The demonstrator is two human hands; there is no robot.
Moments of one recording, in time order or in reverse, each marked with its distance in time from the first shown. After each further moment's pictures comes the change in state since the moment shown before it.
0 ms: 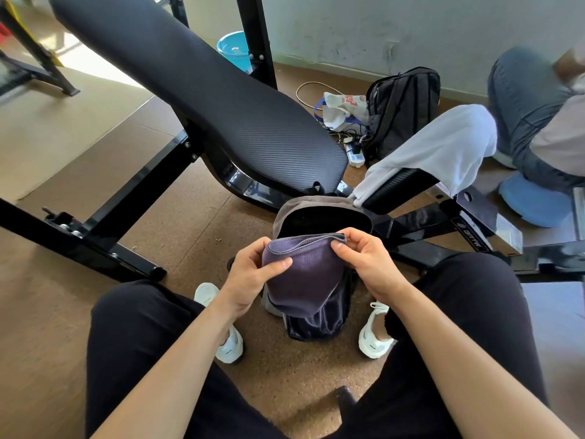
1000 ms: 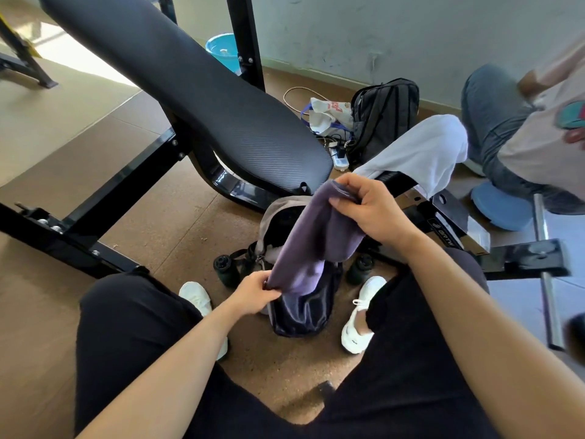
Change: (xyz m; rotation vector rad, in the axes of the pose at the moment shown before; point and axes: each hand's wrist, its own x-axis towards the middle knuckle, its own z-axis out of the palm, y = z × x) left_hand 0.005 -0.071 -0.001 0.612 -0.247 -0.255; right_hand 0.015 -0.098 -0.017 -0.570 -0.051 -0.345
